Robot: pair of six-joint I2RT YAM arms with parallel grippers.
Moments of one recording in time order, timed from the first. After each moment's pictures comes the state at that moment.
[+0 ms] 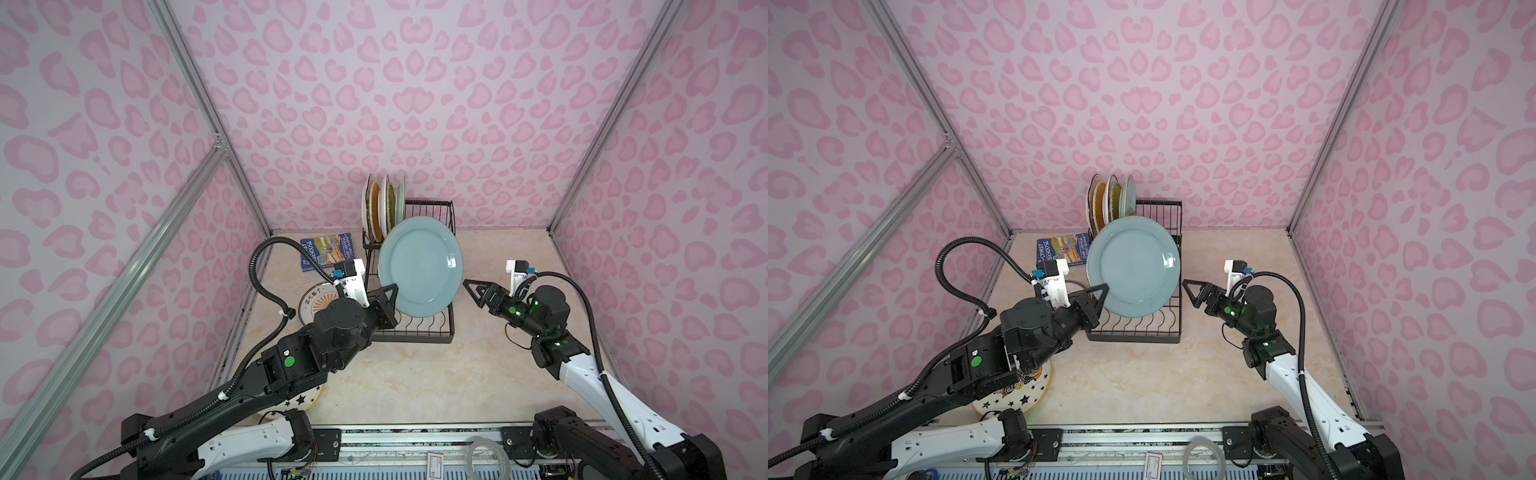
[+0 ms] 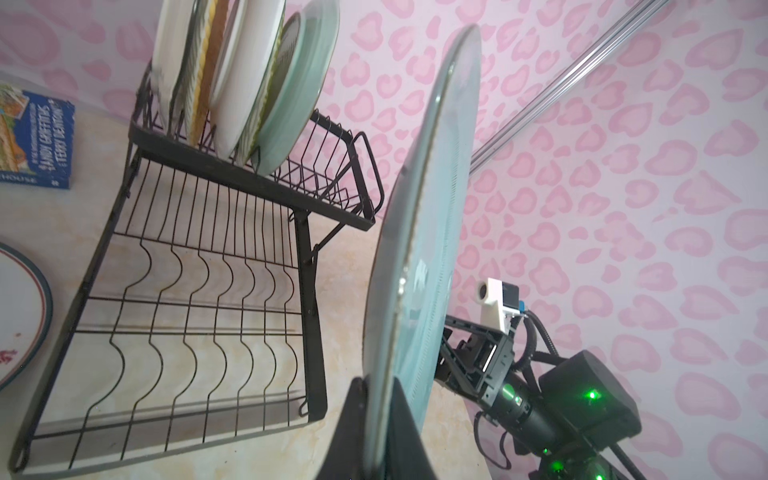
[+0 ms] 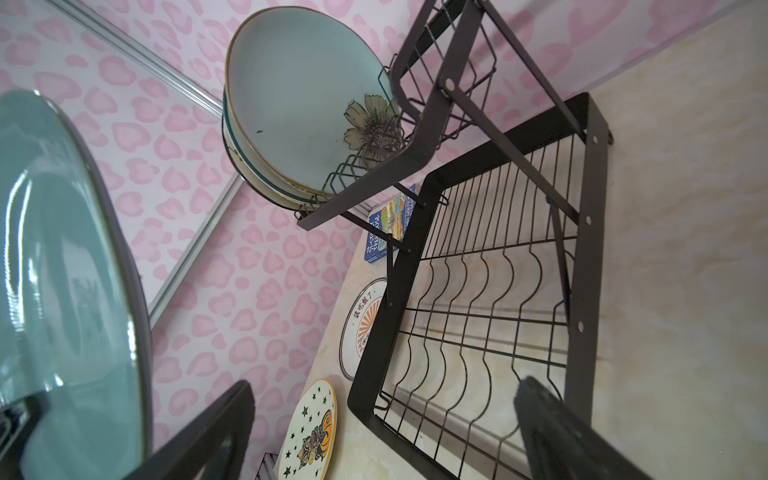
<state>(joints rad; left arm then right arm) -1.08 0.97 1.13 -0.38 -0.52 -0.82 0.26 0.98 0.53 0.30 -0.48 0.83</state>
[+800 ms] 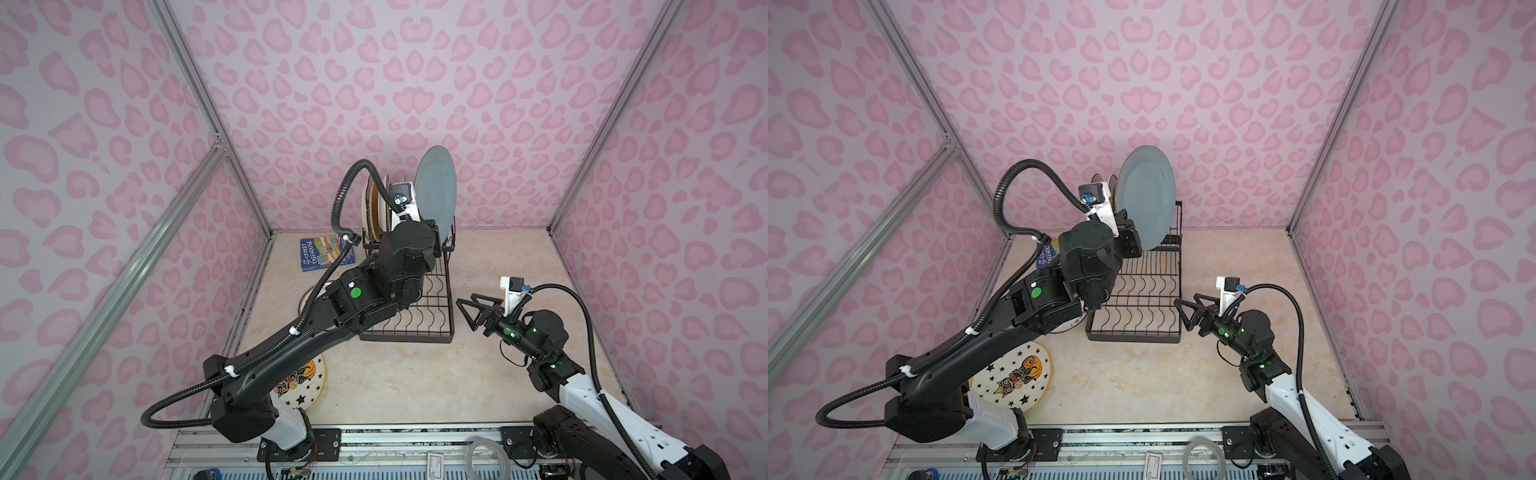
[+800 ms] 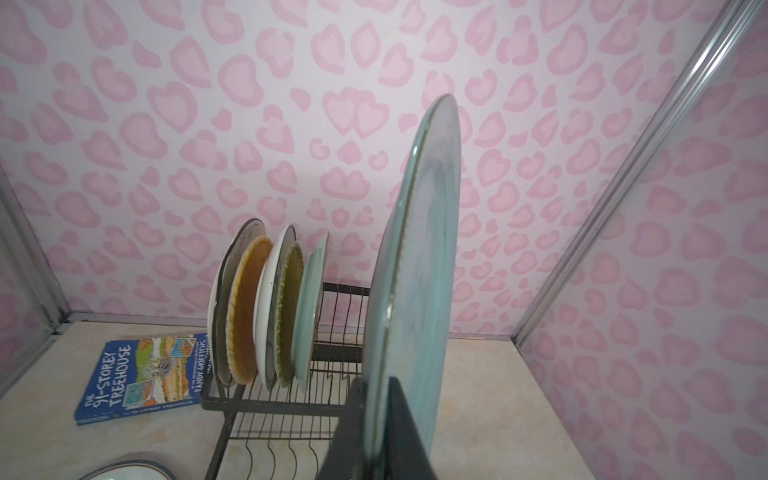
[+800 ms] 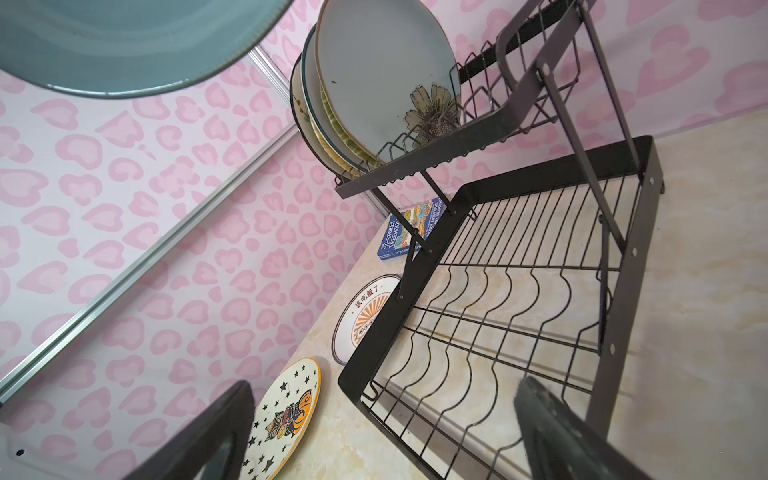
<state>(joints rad) -1.07 1.58 1.91 -0.44 -0.95 -0.28 0.40 0.87 0.35 0.50 -0.41 0.68</state>
